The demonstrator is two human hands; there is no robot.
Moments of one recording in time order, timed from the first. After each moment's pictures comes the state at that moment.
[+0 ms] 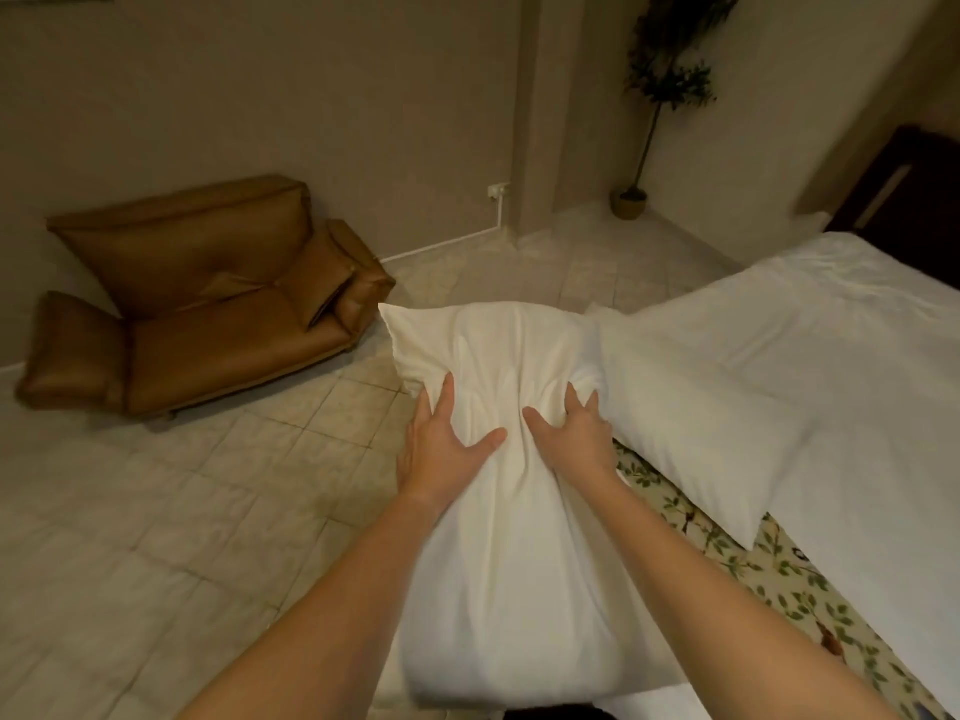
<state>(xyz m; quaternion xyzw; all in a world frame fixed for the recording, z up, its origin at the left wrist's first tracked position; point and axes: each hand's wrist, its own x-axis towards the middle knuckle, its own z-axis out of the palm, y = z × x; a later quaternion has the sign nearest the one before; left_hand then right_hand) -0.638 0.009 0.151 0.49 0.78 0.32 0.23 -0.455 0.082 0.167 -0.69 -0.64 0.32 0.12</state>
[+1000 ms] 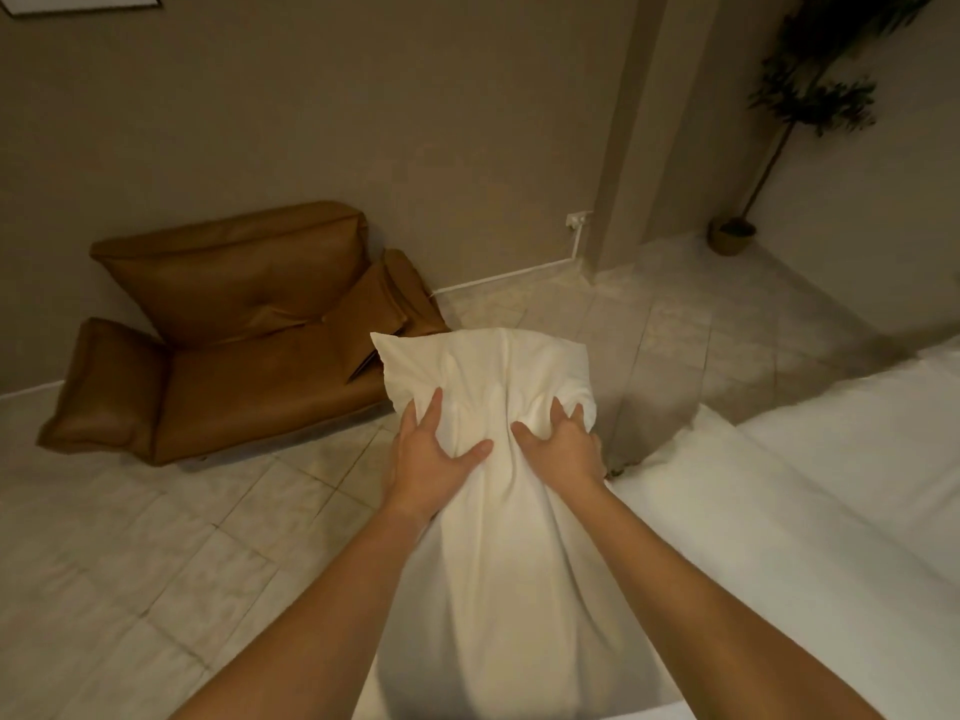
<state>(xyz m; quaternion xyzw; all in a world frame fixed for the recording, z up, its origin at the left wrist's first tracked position) -0.864 0.314 0.132 0.39 0.80 0.36 0.26 -0.692 0.417 0.143 -0.62 -0.70 0.35 0.06</state>
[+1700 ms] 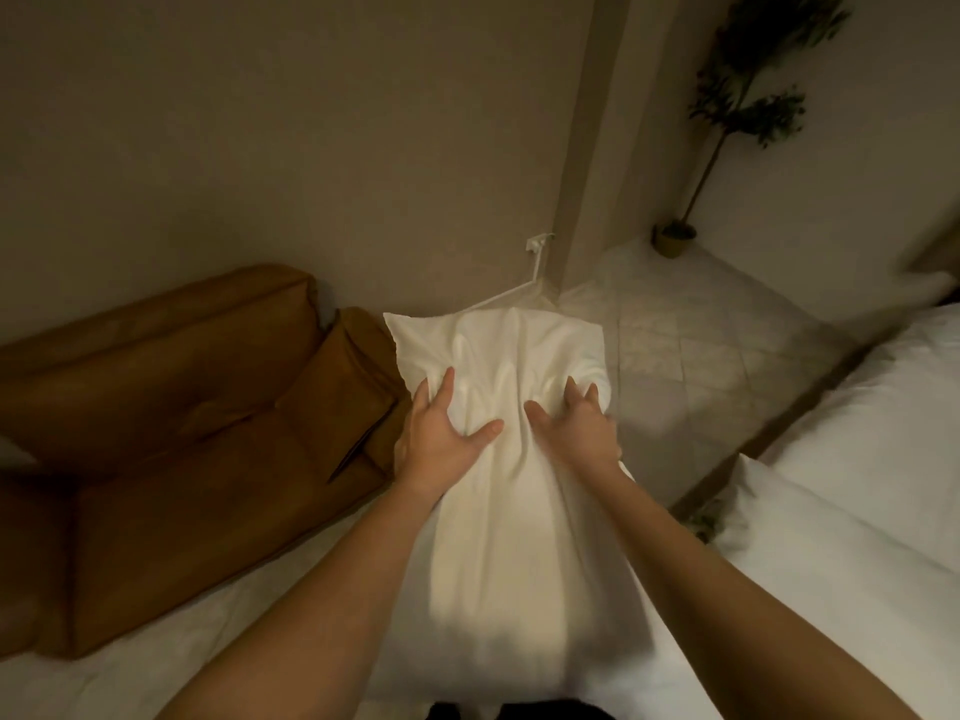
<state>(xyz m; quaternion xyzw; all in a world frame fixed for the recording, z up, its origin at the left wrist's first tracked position) -1.119 0.573 0.154 0.52 0.77 0.30 0.23 -0.928 0.628 0.175 -0.71 -0.63 0.29 0.13</state>
